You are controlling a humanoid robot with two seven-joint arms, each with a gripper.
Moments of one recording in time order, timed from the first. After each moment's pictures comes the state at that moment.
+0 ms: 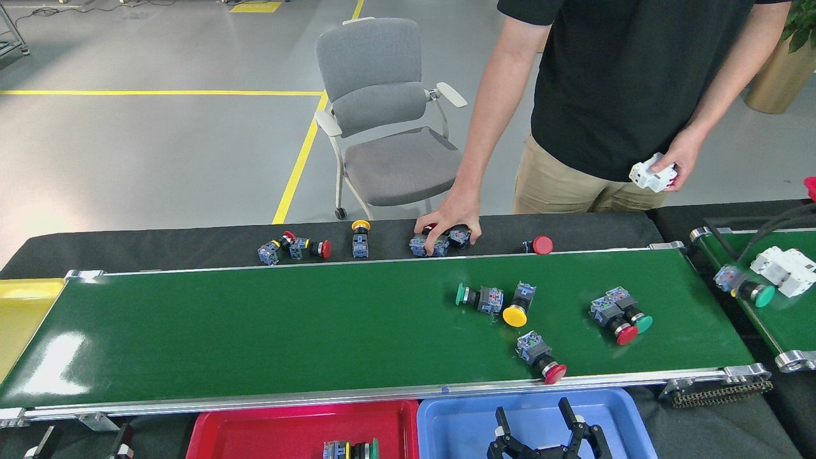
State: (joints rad) left arm 0.32 0.07 0.58 -1.65 -1.42 -0.55 0.07; right arm 0.24 -0.09 0.38 -1.75 1.36 0.24 -0.09
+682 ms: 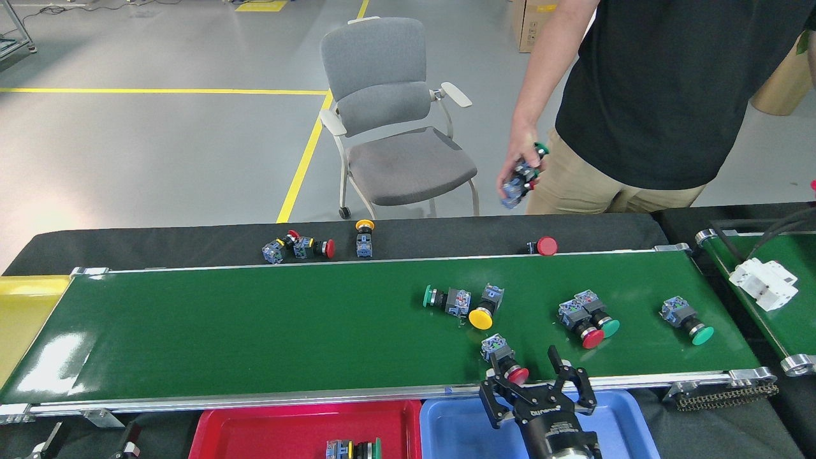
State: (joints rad) left arm 0.31 0.08 0.56 -1.65 -1.43 -0.55 0.07; right arm -0.03 0.00 0.40 -1.54 1.35 0.24 0.04
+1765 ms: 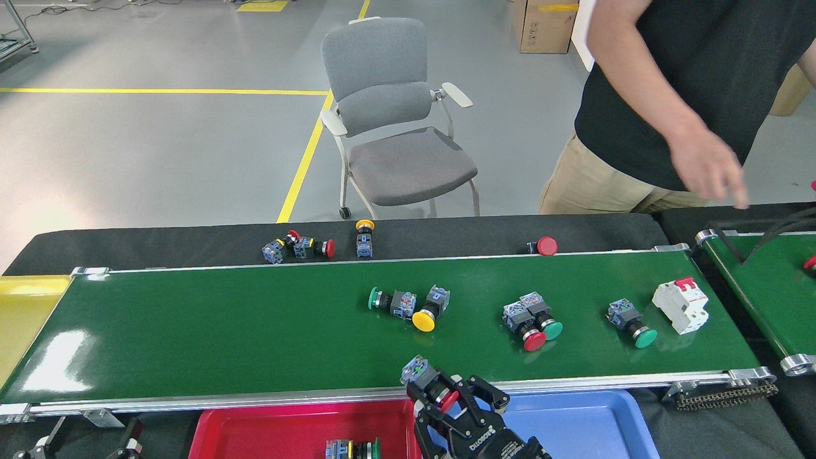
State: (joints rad) left arm 0.19 0.10 0.45 -1.64 -1.44 -0.63 0.05; right arm 0.07 0.01 0.48 -1.65 1.30 -0.41 0.10
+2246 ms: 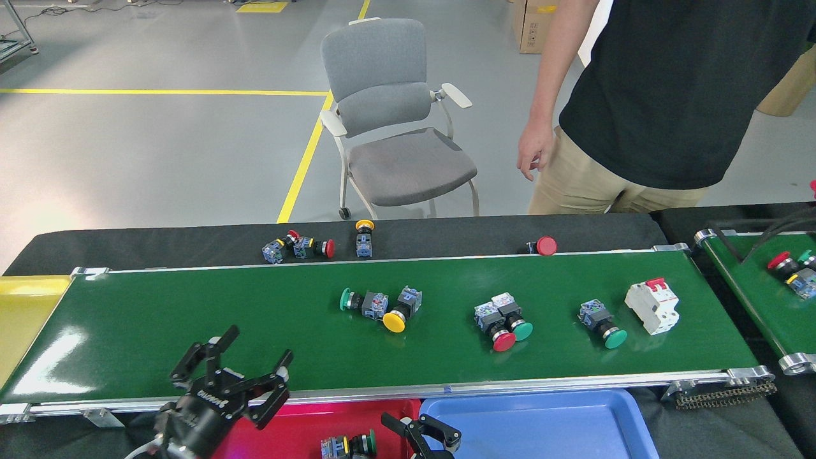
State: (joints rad) left arm -0.08 0.07 0.03 -1.47 -1.59 -0.46 -0.02; right arm 0.05 0.03 0.49 -1.64 1.30 -0.45 0.10
